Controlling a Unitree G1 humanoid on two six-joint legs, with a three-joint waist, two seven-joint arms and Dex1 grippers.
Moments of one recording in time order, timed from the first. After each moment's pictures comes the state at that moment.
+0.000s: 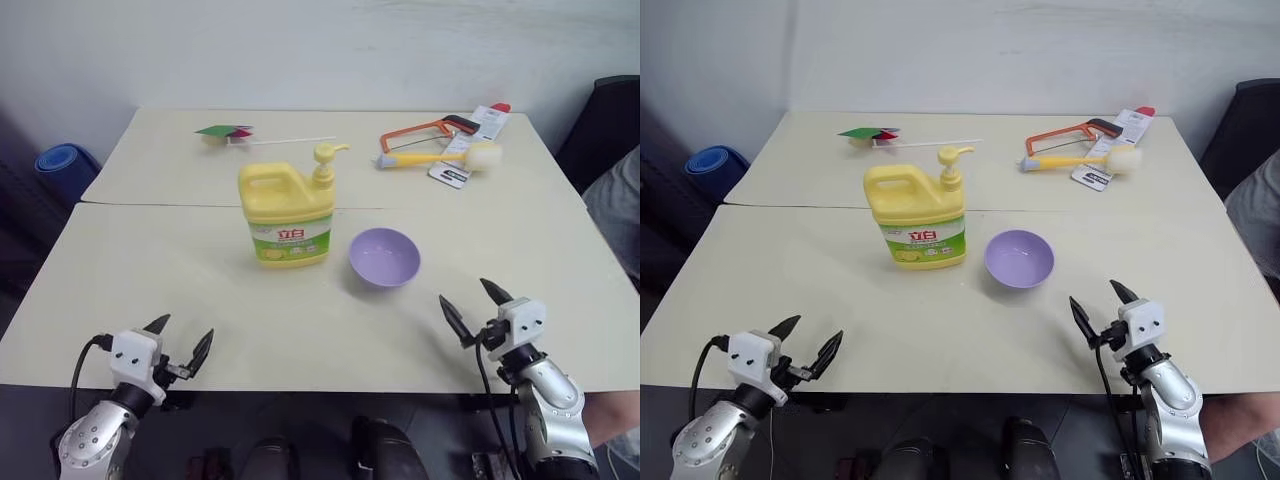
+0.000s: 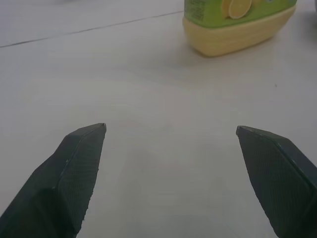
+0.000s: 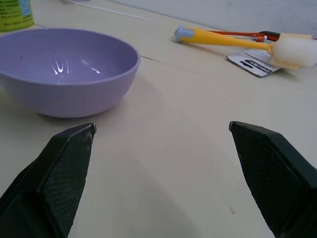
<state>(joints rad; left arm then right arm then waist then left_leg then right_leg) 0.33 0.36 0.31 -0.25 -0.27 0.01 -0.43 -0.01 -0.38 -0.23 0.28 0.27 -0.38 0.60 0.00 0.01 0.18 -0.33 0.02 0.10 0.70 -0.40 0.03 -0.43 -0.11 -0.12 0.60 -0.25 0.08</state>
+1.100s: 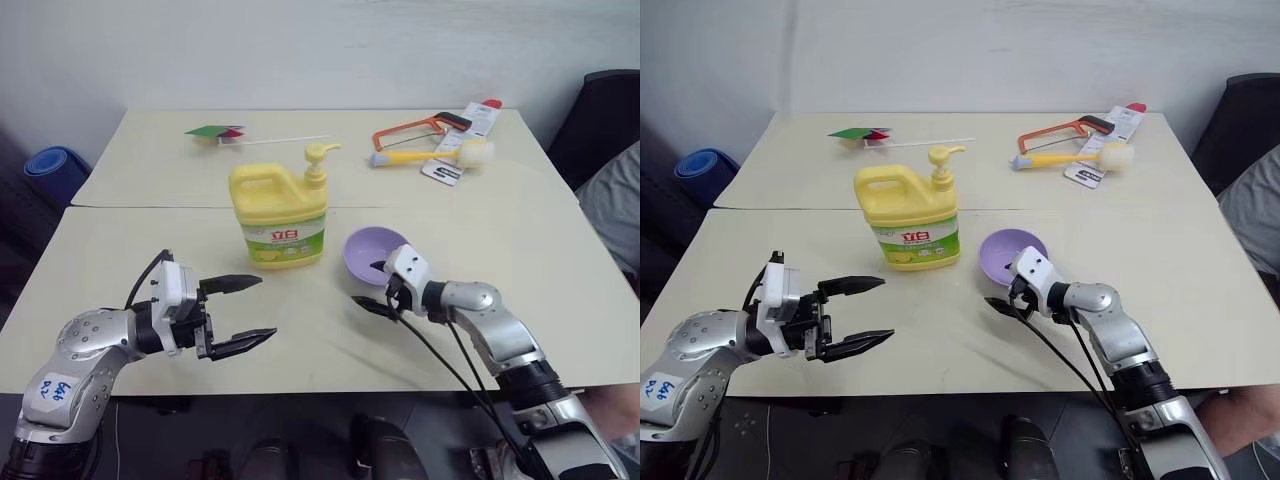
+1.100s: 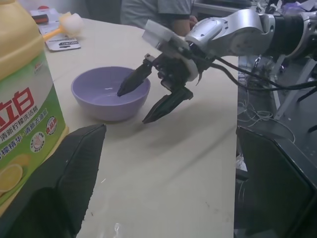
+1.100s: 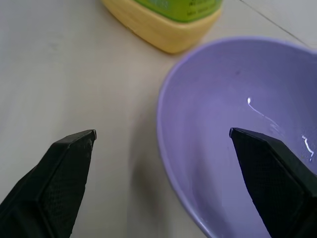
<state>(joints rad) -0.03 0.72 0.18 -0.38 -0.63 0.32 -1.00 -0.48 -0.47 0.23 0.20 0.13 0.26 0.79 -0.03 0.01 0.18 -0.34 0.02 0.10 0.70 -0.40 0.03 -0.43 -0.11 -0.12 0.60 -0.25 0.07</state>
